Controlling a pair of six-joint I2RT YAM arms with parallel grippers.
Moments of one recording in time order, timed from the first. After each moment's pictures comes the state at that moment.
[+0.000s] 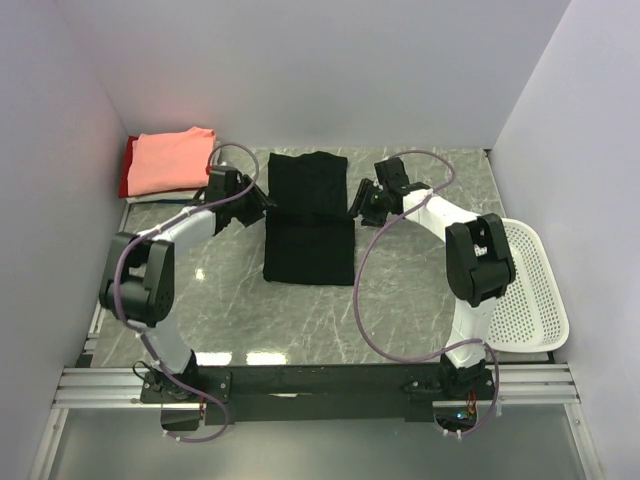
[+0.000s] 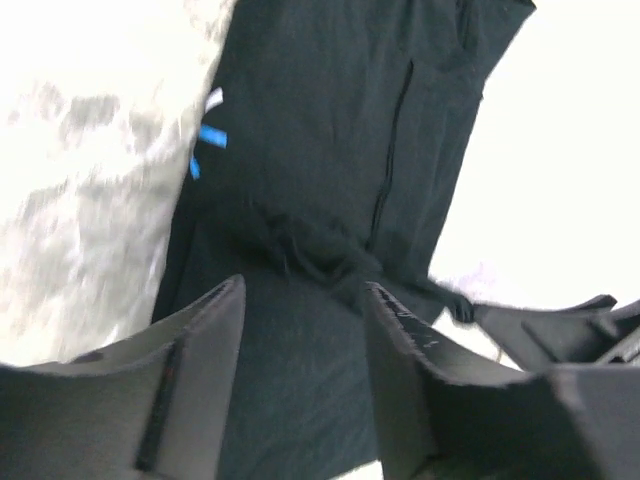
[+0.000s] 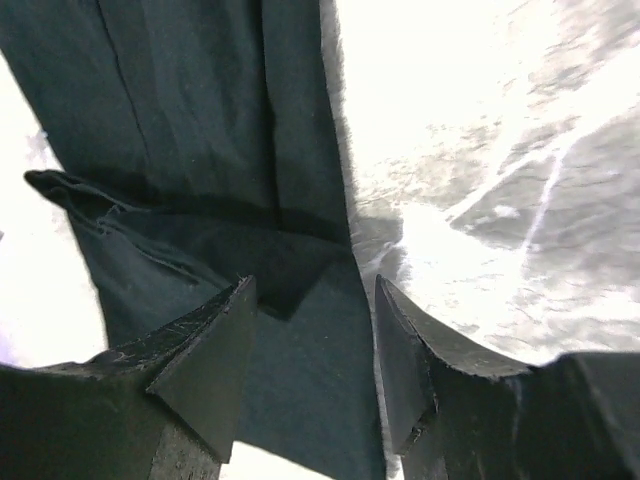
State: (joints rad) left arm -0.24 1.77 1.15 -0.05 0.18 -0.89; right arm 0.32 1.93 1.36 -0.35 -0.22 0.66
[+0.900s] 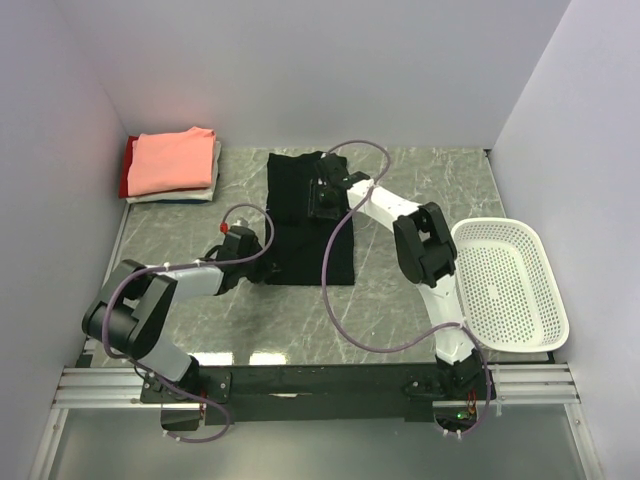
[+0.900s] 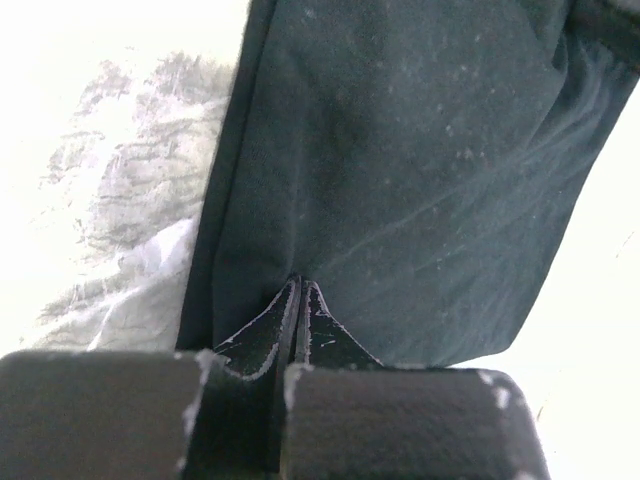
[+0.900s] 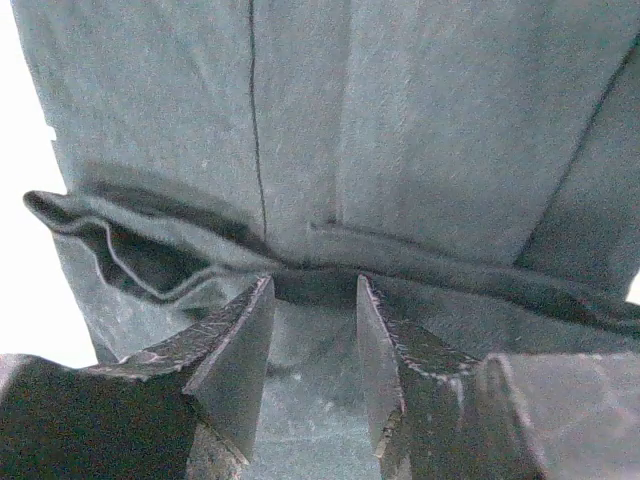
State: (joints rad) left arm -0.44 1.55 0.60 0.16 0.09 -0.99; right arm 0.54 2.29 1.85 -0.52 -0.06 0.54
